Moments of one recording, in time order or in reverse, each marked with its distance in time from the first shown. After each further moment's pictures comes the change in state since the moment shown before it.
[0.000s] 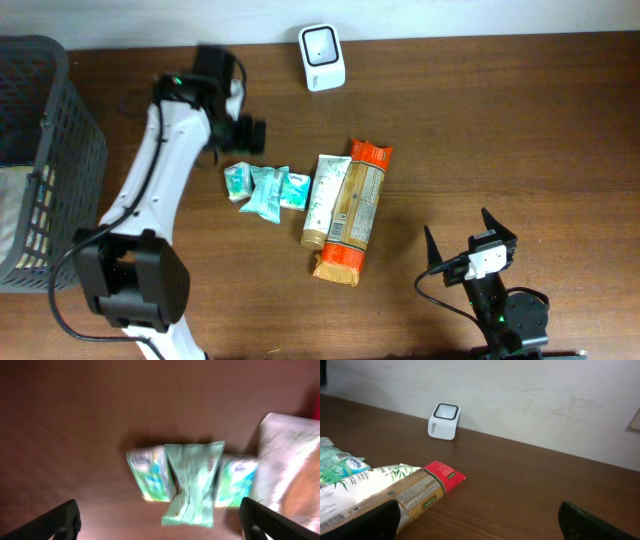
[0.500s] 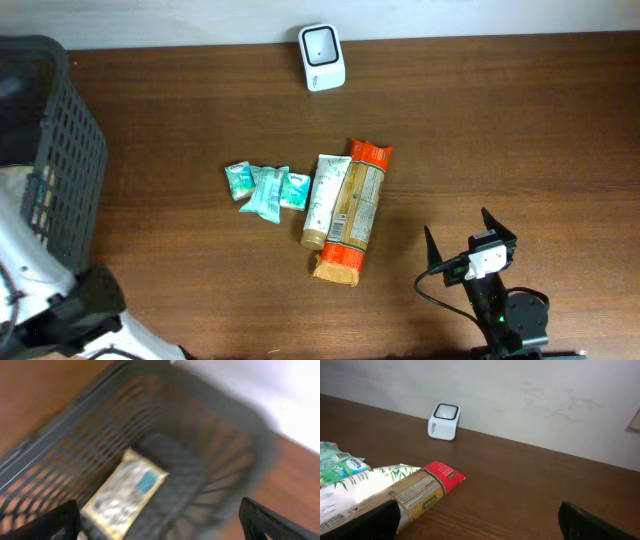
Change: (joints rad) left arm 0.653 -0.009 0.687 -0.190 -0.227 -0.024; right arm 0.000 0.000 0.000 0.000 0.000 0.000
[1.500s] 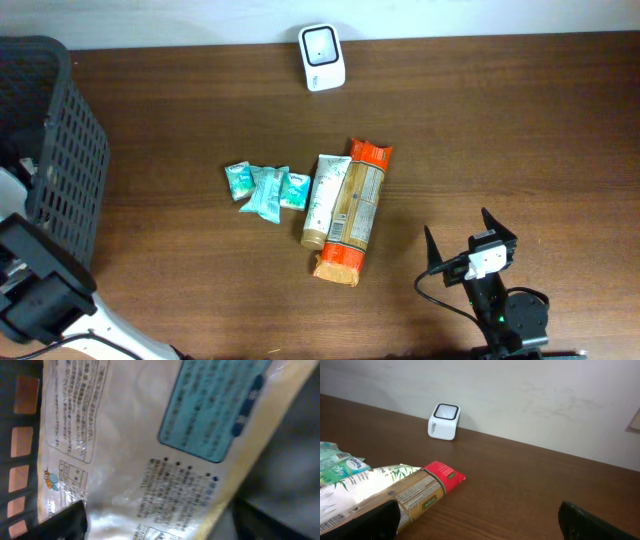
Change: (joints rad) left arm 0.214 0.168 -0.970 0.666 -0.075 0.454; right arm 0.000 0.000 0.000 0.000 0.000 -0.001
